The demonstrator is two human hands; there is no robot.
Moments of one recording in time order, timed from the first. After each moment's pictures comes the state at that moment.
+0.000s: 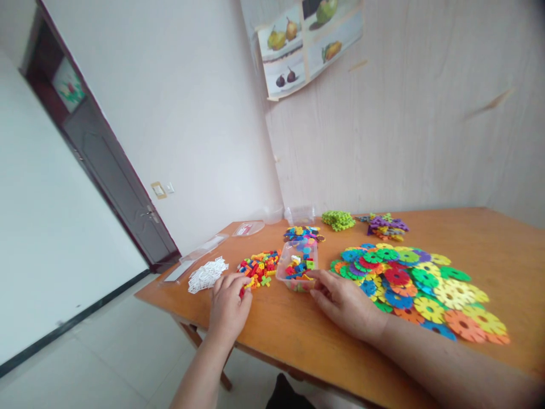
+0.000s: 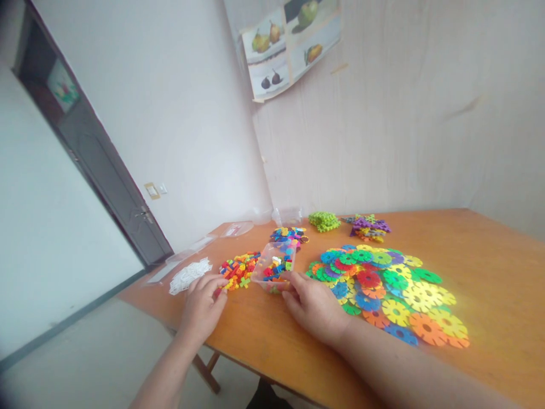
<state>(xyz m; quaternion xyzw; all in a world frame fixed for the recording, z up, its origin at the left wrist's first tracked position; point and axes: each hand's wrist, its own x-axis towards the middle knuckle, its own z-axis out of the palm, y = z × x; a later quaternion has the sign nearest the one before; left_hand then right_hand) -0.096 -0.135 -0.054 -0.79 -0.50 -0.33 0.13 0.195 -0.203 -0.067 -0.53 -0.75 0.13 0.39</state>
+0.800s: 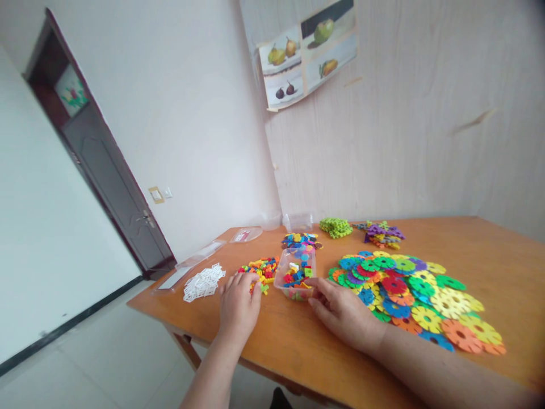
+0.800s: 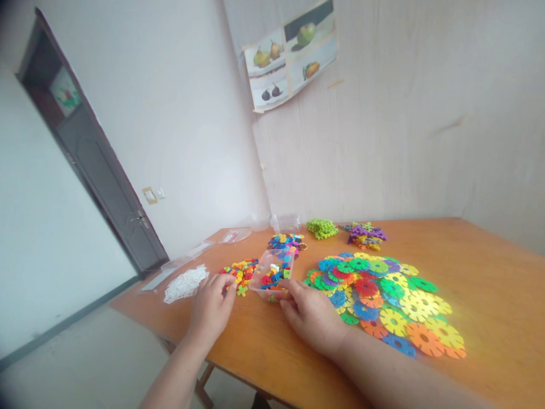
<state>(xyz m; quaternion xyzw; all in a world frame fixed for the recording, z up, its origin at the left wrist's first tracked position) -0.057 -0.133 -0.043 -0.78 -0.51 -0.33 0.15 0.195 -0.202 -0.068 -0.52 -0.75 0.13 0.39</state>
